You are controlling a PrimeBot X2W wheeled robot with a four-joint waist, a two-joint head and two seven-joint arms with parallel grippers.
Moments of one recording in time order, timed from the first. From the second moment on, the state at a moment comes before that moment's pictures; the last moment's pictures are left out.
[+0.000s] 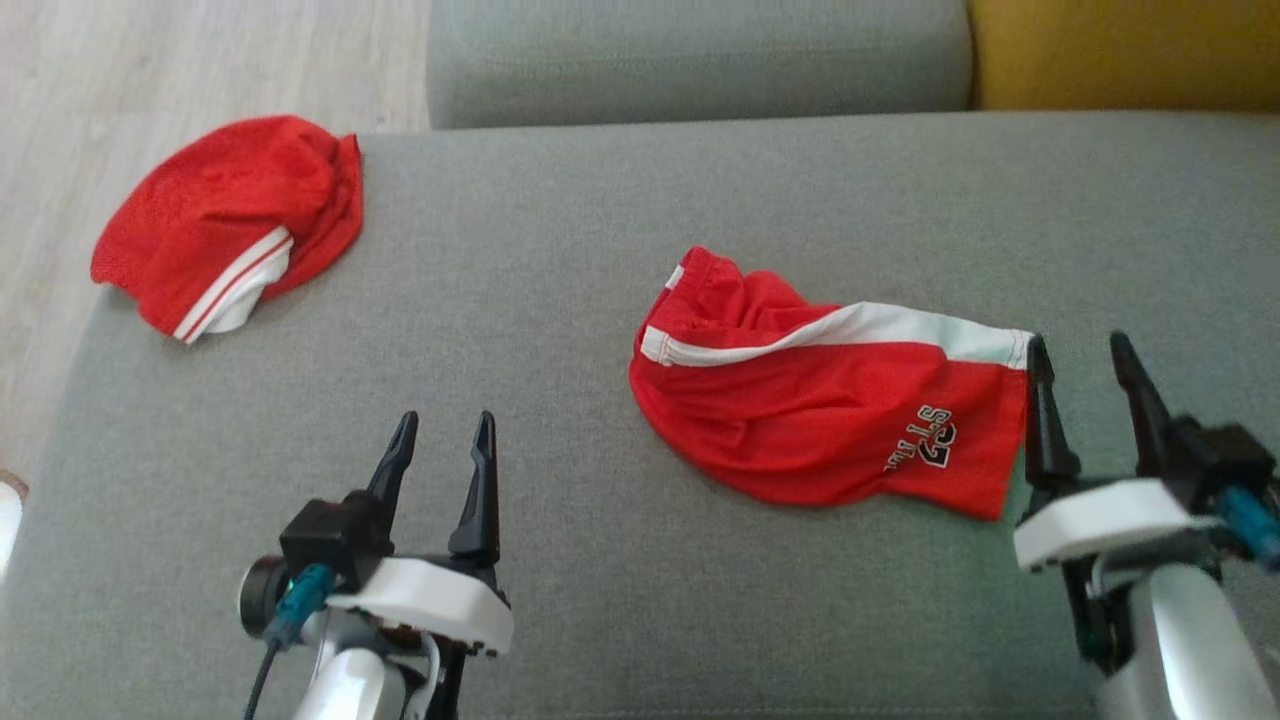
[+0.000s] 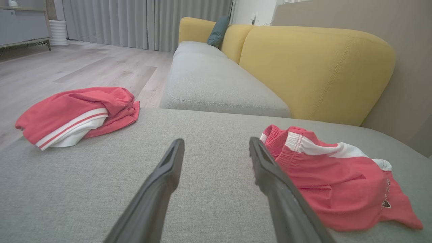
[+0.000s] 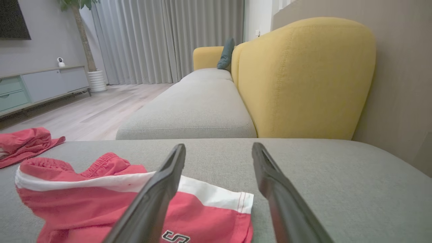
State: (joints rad) left arm -0.06 0.05 -0.31 0.20 -0.26 0.07 -0.25; right arm -0.19 -0.07 -0.08 0.35 0.06 0.12 -0.20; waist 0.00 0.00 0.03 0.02
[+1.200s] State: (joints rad) left arm 0.00 0.05 -0.31 0.20 -0.27 0.09 -0.25; right arm 0.01 -0.05 0.02 0.22 0.16 0.12 -0.21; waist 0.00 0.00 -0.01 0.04
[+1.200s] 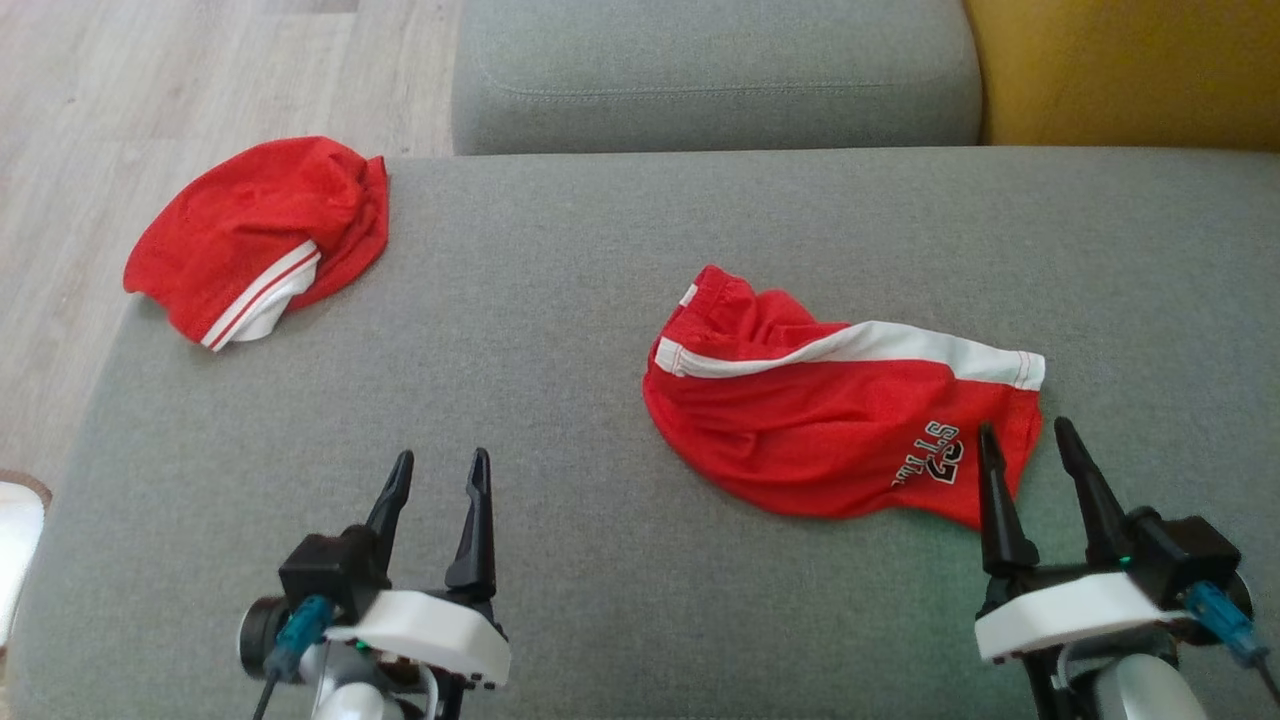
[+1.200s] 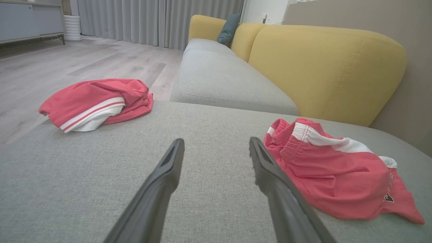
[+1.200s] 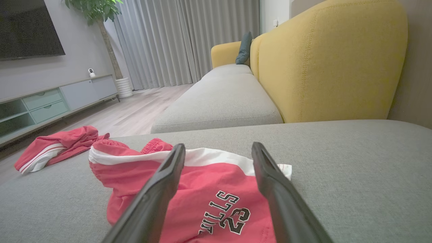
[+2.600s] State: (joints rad) left arm -0.51 0.10 -0.56 0.46 -0.40 -0.12 0.05; right arm -0.09 -0.05 0.02 0.24 0.16 0.12 -0.23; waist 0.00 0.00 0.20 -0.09
